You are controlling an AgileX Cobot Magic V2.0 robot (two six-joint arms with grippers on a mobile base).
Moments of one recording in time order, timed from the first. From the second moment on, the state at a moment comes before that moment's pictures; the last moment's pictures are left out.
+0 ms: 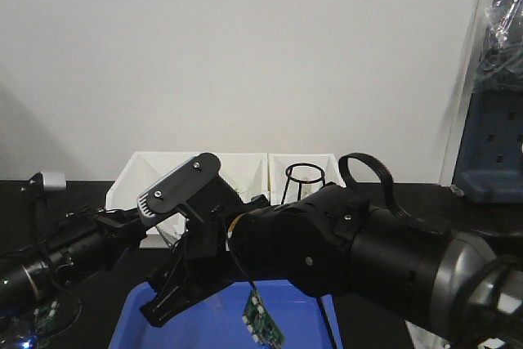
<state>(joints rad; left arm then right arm) -0.19 1.61 -0.85 0.84 -0.85 -1.23 0.75 1.77 -1.51 0.00 0.44 -0.25</state>
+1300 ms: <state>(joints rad) -0.19 1.61 -0.85 0.94 -0.90 -1.28 0.73 1.89 -1.62 -0.13 0.40 -0.08</state>
